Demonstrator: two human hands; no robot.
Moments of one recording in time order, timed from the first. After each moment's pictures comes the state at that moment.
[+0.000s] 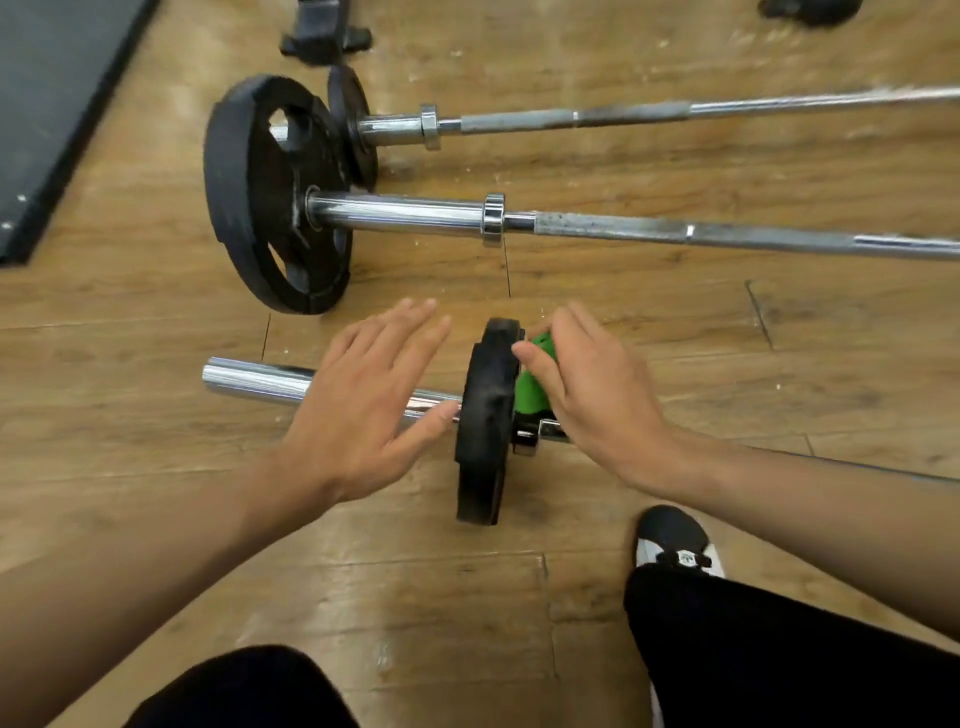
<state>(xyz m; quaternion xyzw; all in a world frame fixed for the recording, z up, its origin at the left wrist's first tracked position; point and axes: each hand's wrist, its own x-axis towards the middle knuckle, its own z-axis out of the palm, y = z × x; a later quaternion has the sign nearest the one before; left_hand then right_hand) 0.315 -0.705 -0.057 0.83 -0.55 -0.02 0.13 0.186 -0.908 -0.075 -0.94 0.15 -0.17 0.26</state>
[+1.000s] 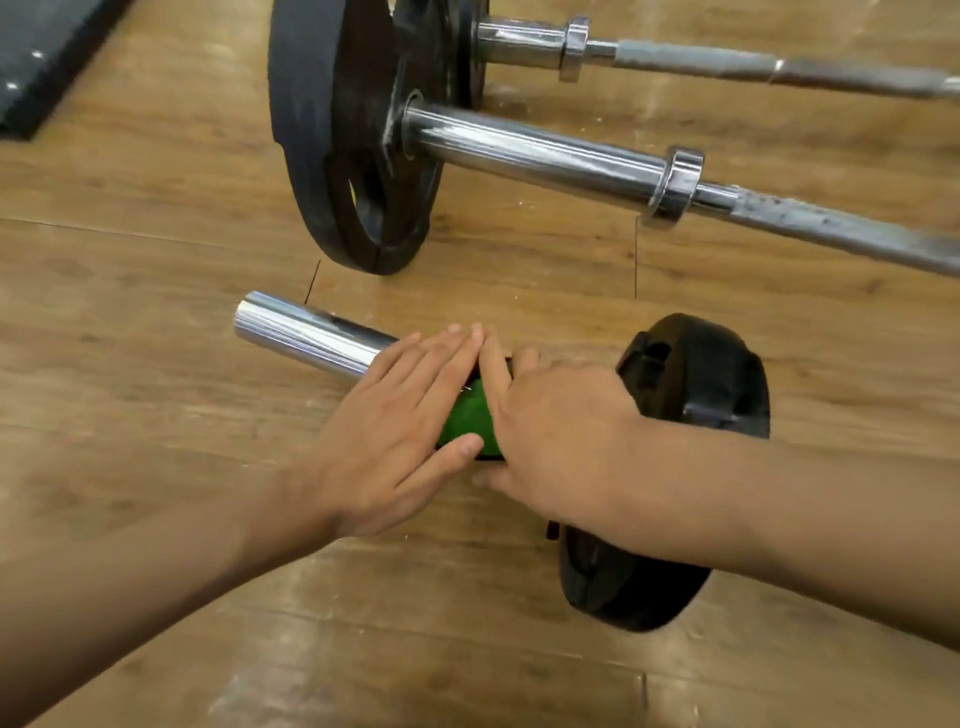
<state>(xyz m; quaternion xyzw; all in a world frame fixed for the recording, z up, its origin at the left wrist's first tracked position) 0.398 -0.655 -0.181 0.84 -0.53 -0.09 0.13 0.335 -0.818 -0.119 -0.96 -0.04 0.25 -0.09</state>
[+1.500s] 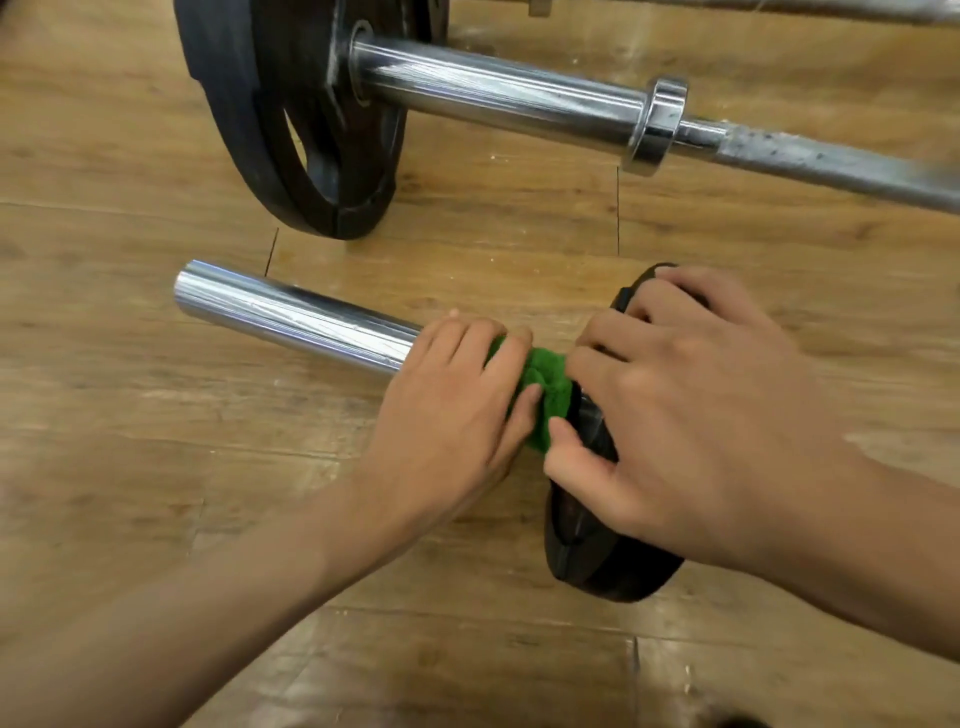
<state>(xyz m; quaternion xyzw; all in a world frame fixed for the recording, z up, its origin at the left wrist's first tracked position) 0.360 -0.715 -0.196 0.86 -0.49 -0.01 0.15 0.266 -0.868 -0.095 -1.00 0.00 0.07 -0.03</state>
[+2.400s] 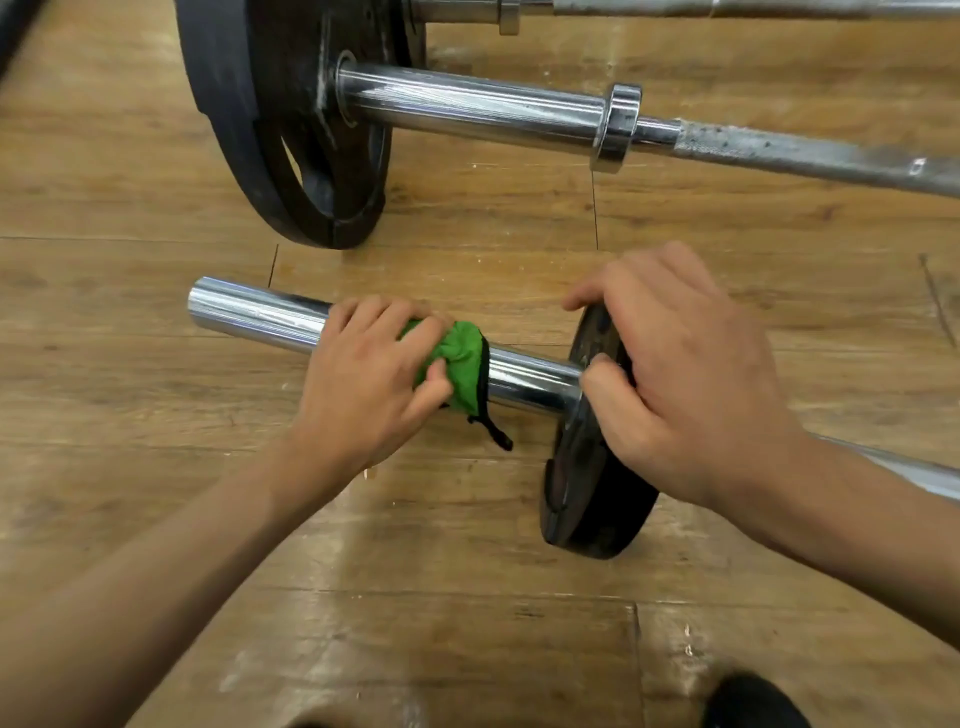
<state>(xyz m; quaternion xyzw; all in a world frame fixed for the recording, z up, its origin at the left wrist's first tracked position) 0.398 -0.680 -0.199 0.87 -0.47 0.04 0.12 0.250 -0.874 -0.109 -0.97 0.06 -0.14 0.20</state>
